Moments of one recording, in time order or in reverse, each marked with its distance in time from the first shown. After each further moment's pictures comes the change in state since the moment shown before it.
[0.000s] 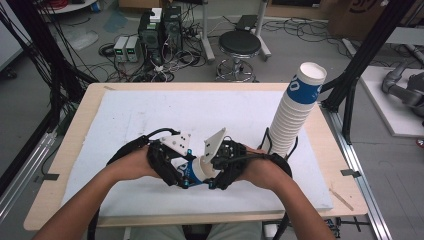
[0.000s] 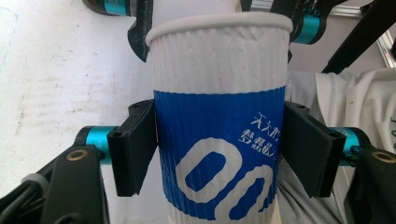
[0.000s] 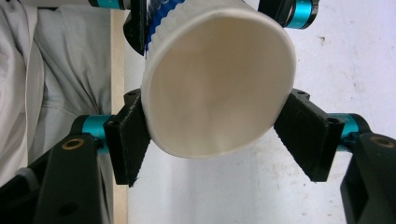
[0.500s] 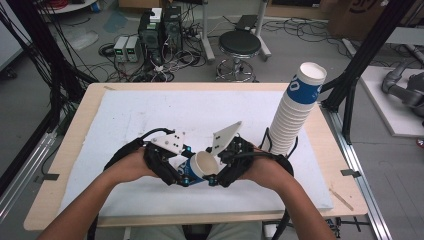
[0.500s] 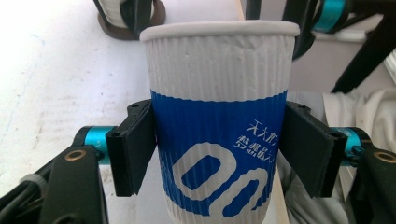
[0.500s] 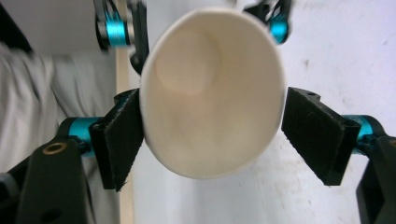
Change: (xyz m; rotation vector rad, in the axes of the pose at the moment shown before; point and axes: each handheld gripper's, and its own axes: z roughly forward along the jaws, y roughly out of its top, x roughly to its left) left arm -0.001 -0.013 -0.005 -0.145 0.044 0.003; right arm -0.006 -0.013 -0.013 -0.186 0.000 0.085
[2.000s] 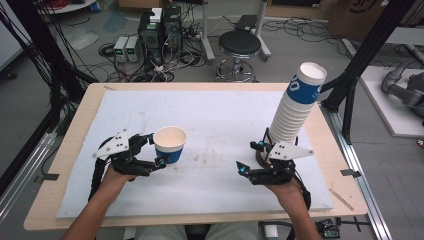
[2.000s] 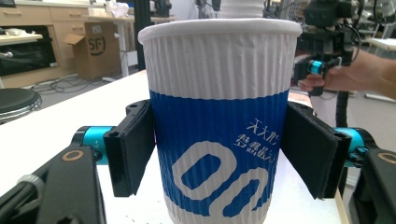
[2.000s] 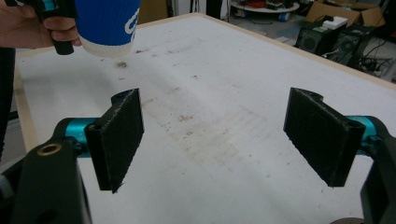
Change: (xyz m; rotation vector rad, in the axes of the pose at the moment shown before) left arm -0.003 -0.104 -0.036 -0.603 0.373 -0.174; right arm 0.013 -0.127 -0.018 -0.449 -0.375 0.393
